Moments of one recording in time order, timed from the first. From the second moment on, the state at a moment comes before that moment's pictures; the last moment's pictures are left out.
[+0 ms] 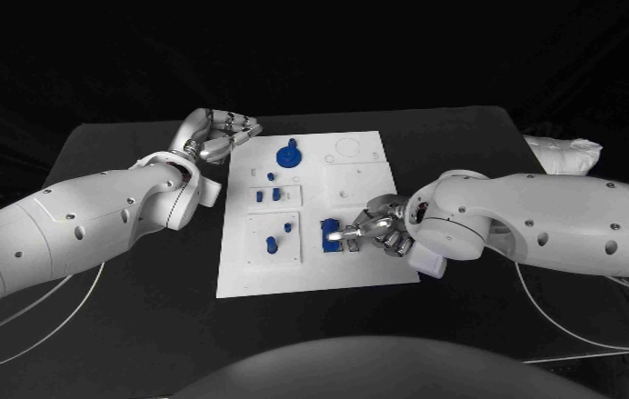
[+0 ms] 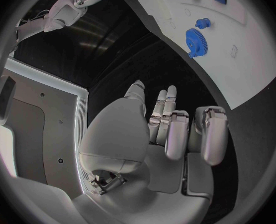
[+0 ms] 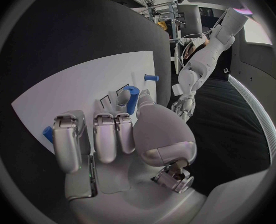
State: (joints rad) left arm 1.22 -0.68 -0.22 1.23 -0.42 -0.52 0.46; left_hand 1.36 0.00 -0.06 0.29 0.26 0.96 0.16 0.09 0.09 1.08 0.12 0.07 0.07 1.47 0.04 1.54 1.31 0.01 1.47 0.15 1.54 1.31; right arm 1.25 -0.90 -0.23 1.80 -0.57 -0.15 -0.59; right_hand 1.12 0.12 -0.16 0.20 0.06 0.90 0.04 0.79 1.10 1.46 -0.01 1.57 1.31 1.47 -0.06 1.57 1.31 0.01 1.47 0.05 1.57 1.31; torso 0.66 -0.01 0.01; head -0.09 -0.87
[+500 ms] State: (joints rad) left arm 1.22 -0.68 -0.22 1.23 -0.43 -0.52 0.46; left_hand 1.37 0.01 -0.06 0.29 0.26 0.96 0.16 0.09 0.09 1.08 0.12 0.07 0.07 1.47 0.04 1.54 1.31 0.01 1.47 0.15 1.54 1.31; right arm 1.25 -0.88 -0.23 1.79 -0.58 -0.13 -0.60; right_hand 1.12 0.12 -0.17 0.20 0.06 0.90 0.04 0.79 1.11 1.47 -0.02 1.57 1.31 1.46 -0.07 1.57 1.31 0.01 1.47 0.04 1.57 1.31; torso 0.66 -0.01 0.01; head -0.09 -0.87
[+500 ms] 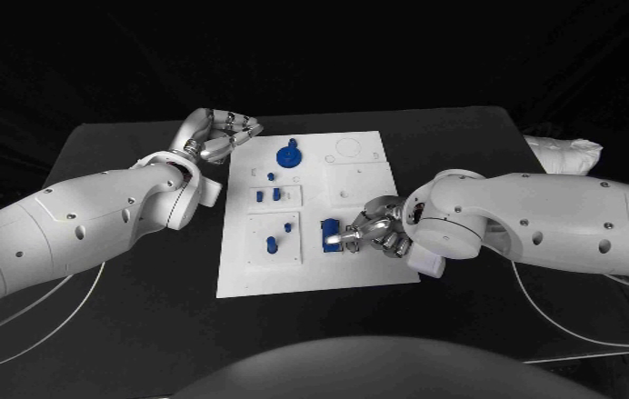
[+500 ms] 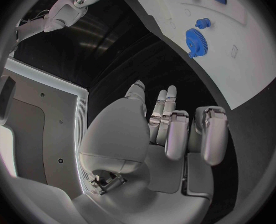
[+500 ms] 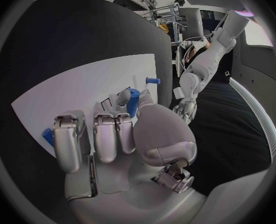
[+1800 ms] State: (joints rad) left arm 1.22 -0.68 -0.22 1.23 -0.43 -0.52 0.46; left_hand 1.37 0.01 -0.06 0.29 0.26 0.96 0.16 0.09 0.09 1.08 0.12 0.07 0.07 1.47 0.04 1.54 1.31 0.01 1.47 0.15 1.54 1.31; right arm 1.24 -0.88 -0.23 1.78 -0.58 -0.12 -0.62; right_hand 1.16 0.14 -0.14 0.16 0.06 0.90 0.03 0.79 1.13 1.47 -0.02 1.57 1.31 1.47 -0.07 1.57 1.31 0.01 1.47 0.04 1.57 1.31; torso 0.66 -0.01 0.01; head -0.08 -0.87
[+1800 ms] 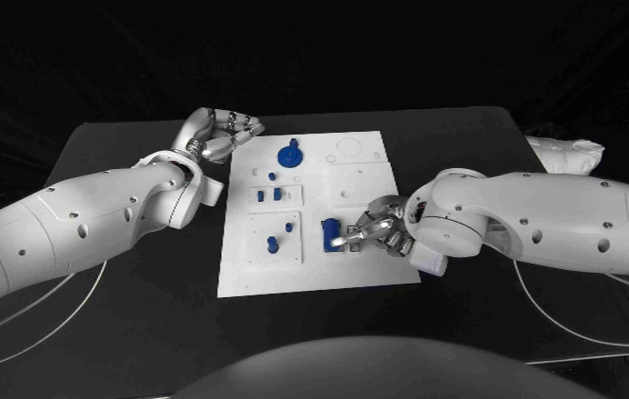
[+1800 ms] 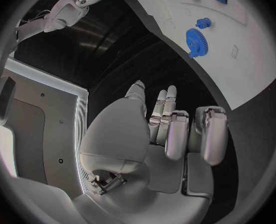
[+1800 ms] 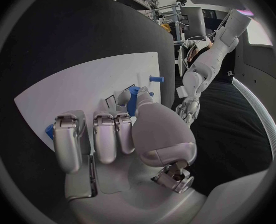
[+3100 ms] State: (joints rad) left arm 1.22 -0.68 -0.22 1.23 -0.43 -0.52 0.46; left_hand 1.37 0.01 -0.06 0.29 0.26 0.96 0.16 0.09 0.09 1.08 0.12 0.07 0.07 1.47 0.04 1.54 1.31 0.01 1.47 0.15 1.54 1.31; right arm 1.23 -0.88 -0.24 1.76 -0.59 -0.13 -0.62; right_hand 1.17 0.16 -0.12 0.15 0.06 0.90 0.03 0.78 1.14 1.47 -0.02 1.57 1.31 1.47 -0.07 1.57 1.31 0.01 1.47 0.04 1.57 1.31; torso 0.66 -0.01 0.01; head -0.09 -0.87
